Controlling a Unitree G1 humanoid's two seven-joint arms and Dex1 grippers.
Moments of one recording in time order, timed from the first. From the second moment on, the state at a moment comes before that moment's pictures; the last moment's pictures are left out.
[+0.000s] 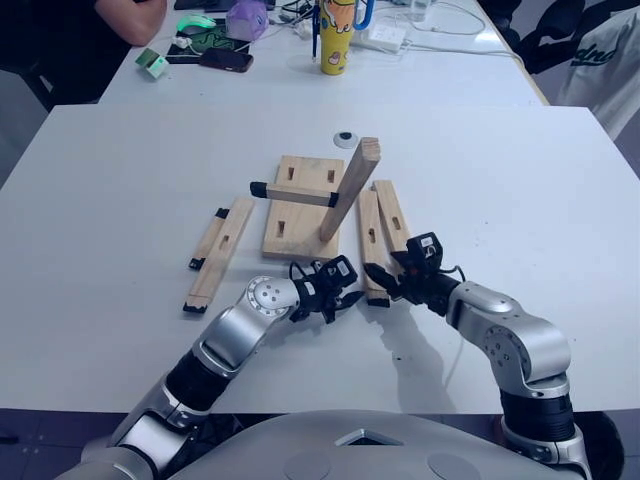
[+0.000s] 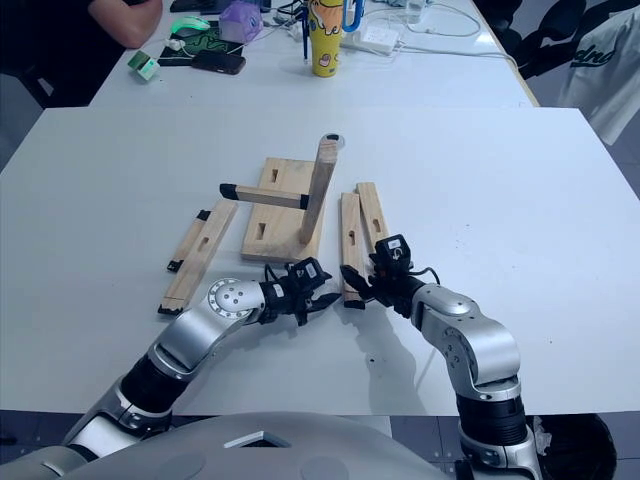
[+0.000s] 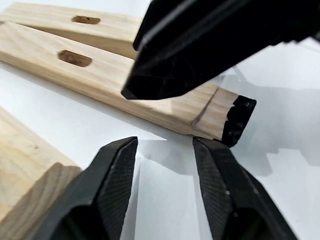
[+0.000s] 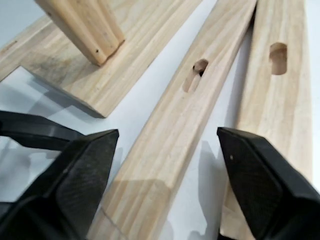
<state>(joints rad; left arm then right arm) -0.18 0.28 -0.58 -0.30 -0.04 0.71 -0.56 0.04 -0.32 0.03 -0.55 0.39 1.09 0.28</state>
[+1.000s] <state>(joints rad) -0.15 0.26 -0.39 -0.41 -0.18 0.64 -0.56 0.03 -0.32 0.17 -0.57 0.25 1.18 0.13</state>
